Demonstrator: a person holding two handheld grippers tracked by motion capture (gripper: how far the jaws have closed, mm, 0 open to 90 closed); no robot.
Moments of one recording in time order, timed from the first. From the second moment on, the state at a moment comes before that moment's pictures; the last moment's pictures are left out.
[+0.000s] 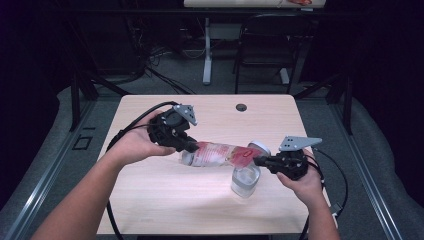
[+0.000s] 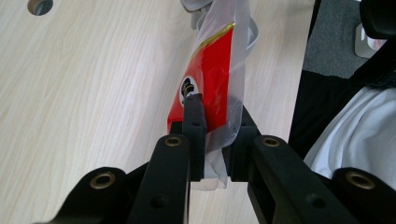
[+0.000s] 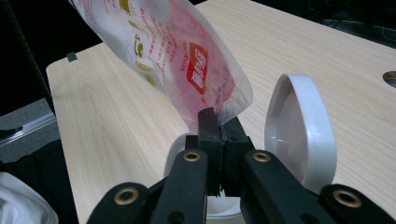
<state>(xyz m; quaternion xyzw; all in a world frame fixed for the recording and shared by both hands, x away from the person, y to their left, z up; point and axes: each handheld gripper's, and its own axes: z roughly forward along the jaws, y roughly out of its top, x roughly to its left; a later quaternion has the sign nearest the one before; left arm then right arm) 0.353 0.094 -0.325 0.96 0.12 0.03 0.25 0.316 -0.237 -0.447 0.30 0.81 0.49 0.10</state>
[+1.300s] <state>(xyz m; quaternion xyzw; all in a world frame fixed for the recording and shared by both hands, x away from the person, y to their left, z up) 0.350 0.083 -0.316 0.96 0.10 0.02 0.25 0.310 -0.241 -0.445 0.29 0.82 0.47 0.10</state>
